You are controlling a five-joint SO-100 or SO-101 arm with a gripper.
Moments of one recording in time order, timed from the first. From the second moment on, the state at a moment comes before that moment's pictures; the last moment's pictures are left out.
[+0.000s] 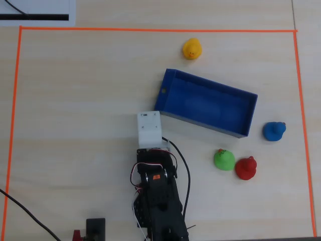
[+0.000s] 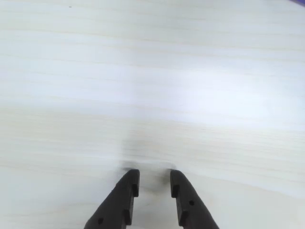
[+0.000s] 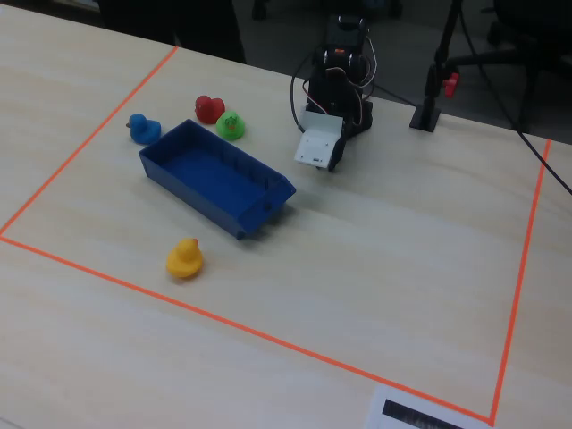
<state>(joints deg) -6.8 189.7 178.6 74.7 -80.3</state>
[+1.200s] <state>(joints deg) -6.3 189.7 178.5 74.7 -80.5</state>
